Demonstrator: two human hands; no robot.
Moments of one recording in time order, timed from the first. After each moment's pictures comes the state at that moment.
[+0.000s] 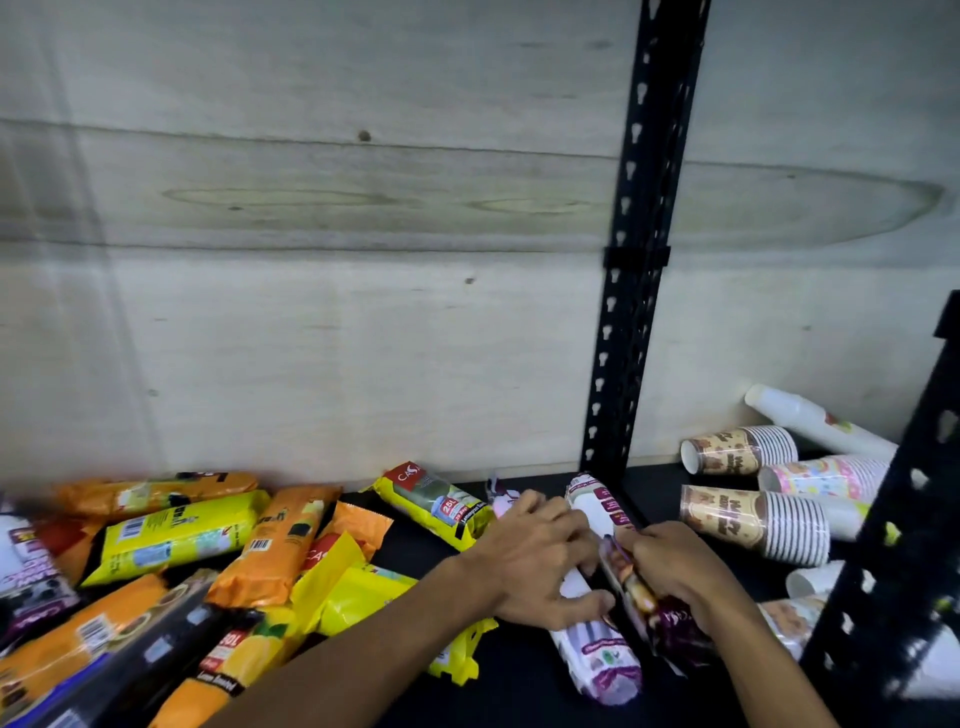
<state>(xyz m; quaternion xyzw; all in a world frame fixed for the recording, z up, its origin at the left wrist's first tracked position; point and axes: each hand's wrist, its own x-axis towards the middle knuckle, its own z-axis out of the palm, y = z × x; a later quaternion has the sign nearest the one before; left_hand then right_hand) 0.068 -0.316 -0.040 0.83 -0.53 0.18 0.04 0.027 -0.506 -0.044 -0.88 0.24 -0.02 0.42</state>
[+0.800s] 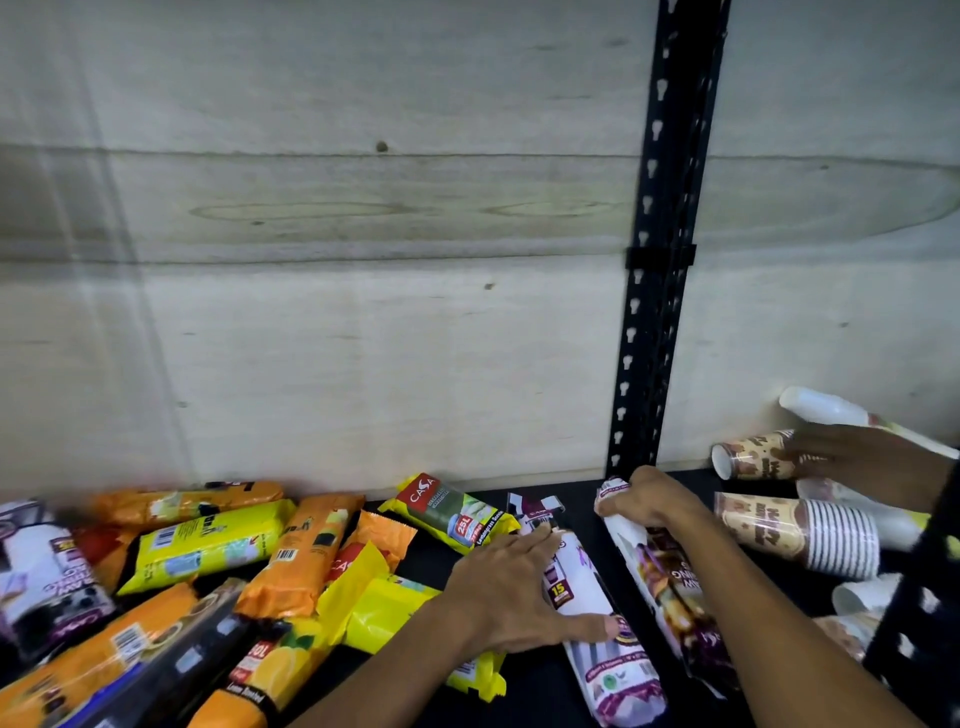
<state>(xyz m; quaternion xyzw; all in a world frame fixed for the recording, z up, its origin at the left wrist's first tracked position) 0.052 -0.281 -0.037 0.95 -0.28 -0.11 0.11 0.101 -0.493 -0.008 -0.94 0.22 0.06 0.27</state>
